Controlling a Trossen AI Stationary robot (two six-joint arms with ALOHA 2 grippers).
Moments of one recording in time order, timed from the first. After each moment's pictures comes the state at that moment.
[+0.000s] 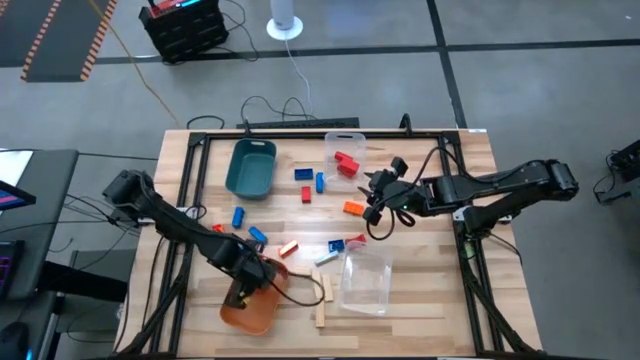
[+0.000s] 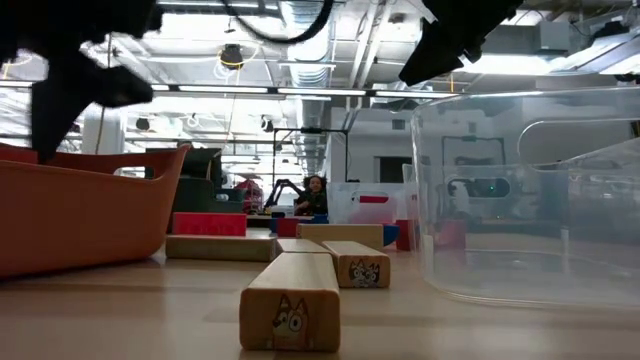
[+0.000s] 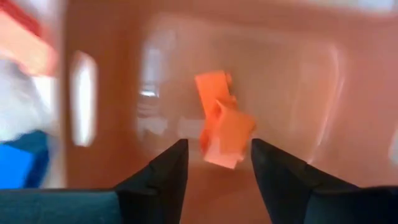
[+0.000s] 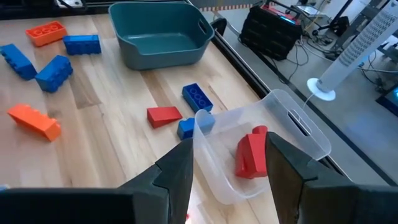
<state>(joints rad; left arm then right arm) -0.50 1.55 1.10 -0.88 0.04 -0.31 0.11 1.23 0.98 -0.41 0.65 0.22</state>
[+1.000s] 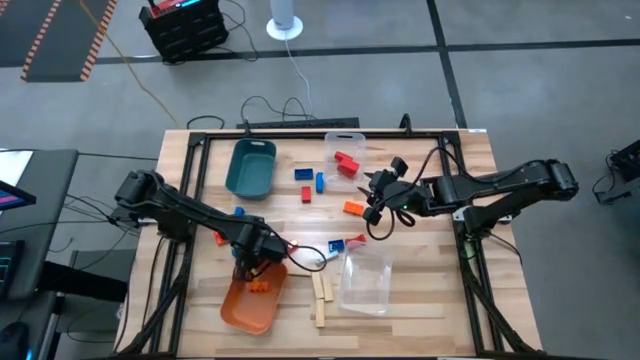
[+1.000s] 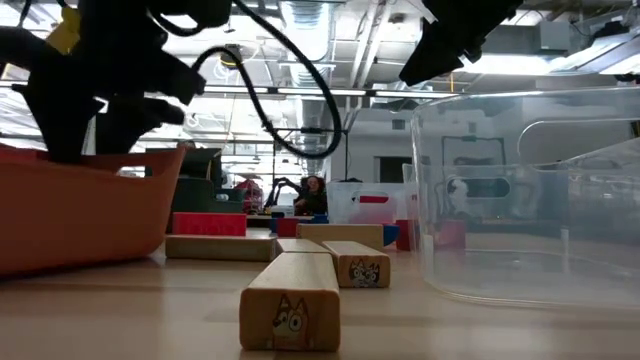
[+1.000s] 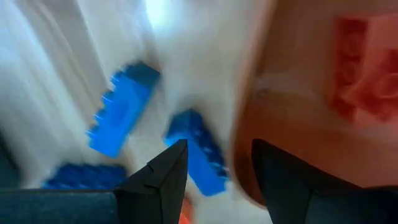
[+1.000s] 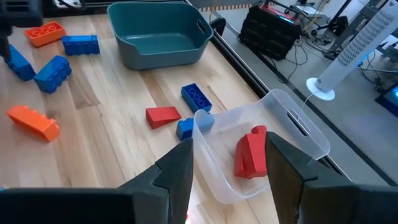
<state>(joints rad) -0.31 1.64 1.14 -1.16 -0.01 -0.19 0.11 1.23 0.98 -0.41 0.65 0.22</state>
